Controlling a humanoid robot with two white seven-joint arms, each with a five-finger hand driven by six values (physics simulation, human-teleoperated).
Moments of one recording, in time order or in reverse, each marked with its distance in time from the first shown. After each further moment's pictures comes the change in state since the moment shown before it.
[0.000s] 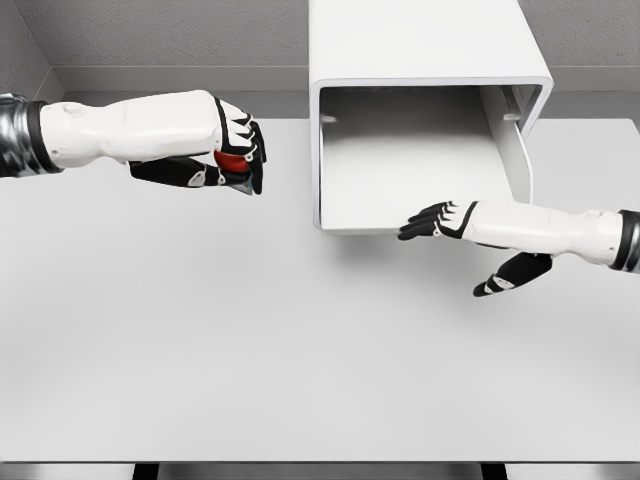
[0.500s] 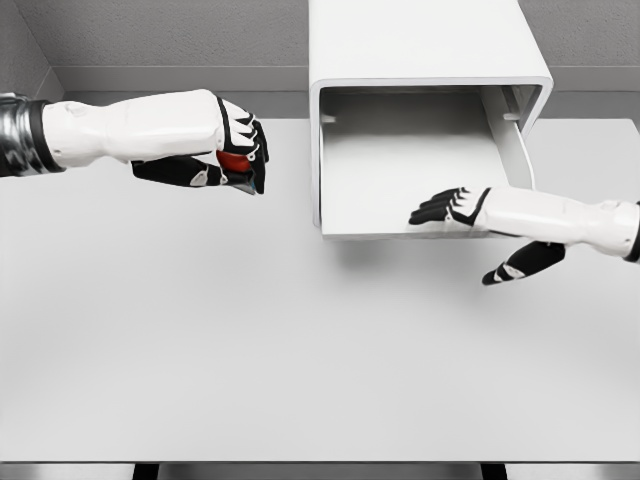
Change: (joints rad) left arm -0.008 -0.006 0.000 0.001 0.001 0.000 0.000; right arm -0.002 -0.024 -0.025 -0.002 -0.006 0.000 -0.026
